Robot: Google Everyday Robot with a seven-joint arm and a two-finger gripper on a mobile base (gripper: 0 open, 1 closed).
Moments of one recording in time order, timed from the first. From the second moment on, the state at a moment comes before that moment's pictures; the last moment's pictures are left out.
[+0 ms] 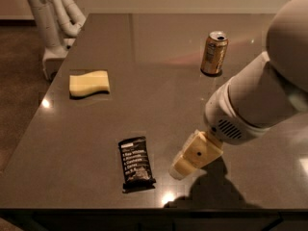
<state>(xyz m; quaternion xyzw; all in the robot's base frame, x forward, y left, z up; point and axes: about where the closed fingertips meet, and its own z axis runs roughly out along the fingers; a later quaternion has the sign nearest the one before) 0.381 -0.096 0.894 -0.45 0.87 0.08 0.21</state>
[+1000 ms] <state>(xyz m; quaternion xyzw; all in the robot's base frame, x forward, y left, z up) 0.370 -0.029 0.842 -0.45 0.87 0.10 0.18</state>
